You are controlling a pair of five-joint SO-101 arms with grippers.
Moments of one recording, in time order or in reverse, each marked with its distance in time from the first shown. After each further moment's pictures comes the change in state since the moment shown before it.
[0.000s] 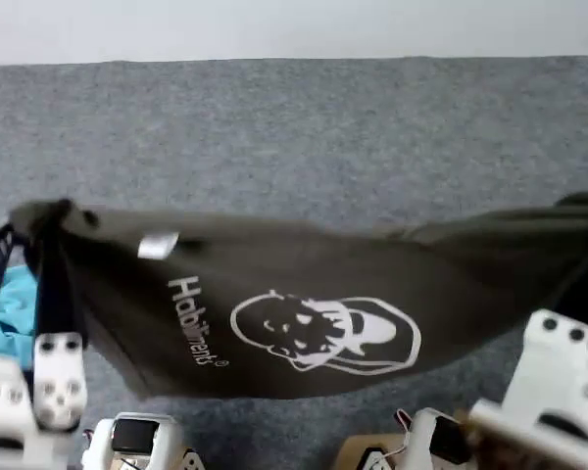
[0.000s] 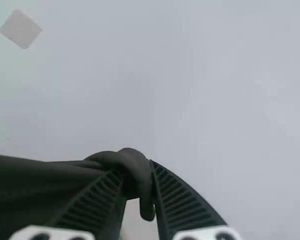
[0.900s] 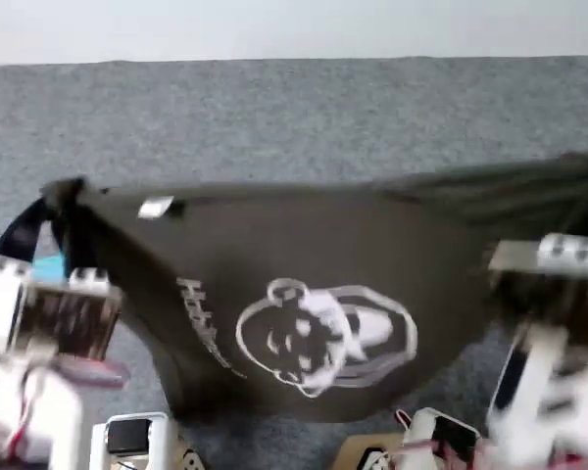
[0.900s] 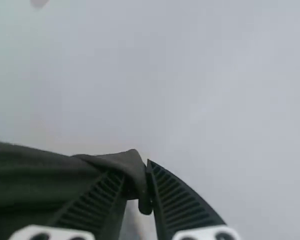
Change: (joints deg) left arm -8.6 -5.3 35.0 -20.4 -0.1; right arm -0.1 9.3 9.8 -7.5 2.0
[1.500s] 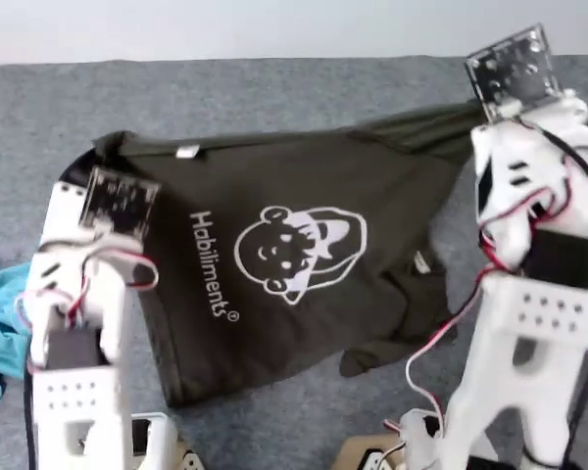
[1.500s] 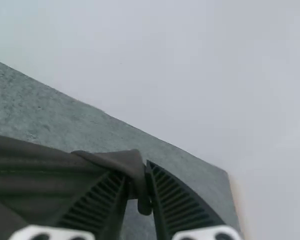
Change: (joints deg) left arm 0.0 18.9 26.3 -40.6 0.4; right arm -13.8 22.5 20.8 -22.2 -1.9
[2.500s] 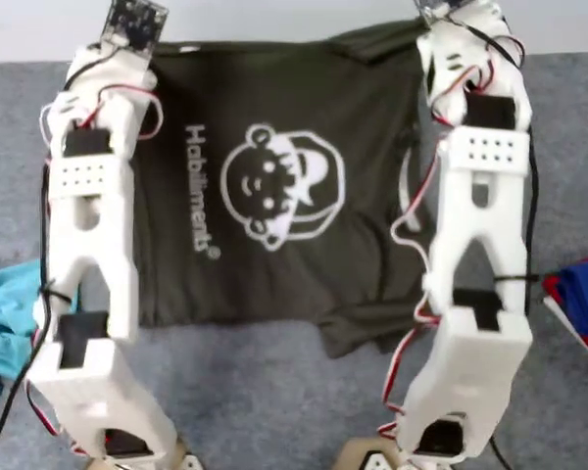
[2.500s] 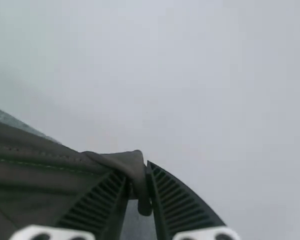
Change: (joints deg) left arm 0.0 71.2 -67.0 4.1 -0.4; right arm -6.9 55.6 -46.5 -14.6 0.0
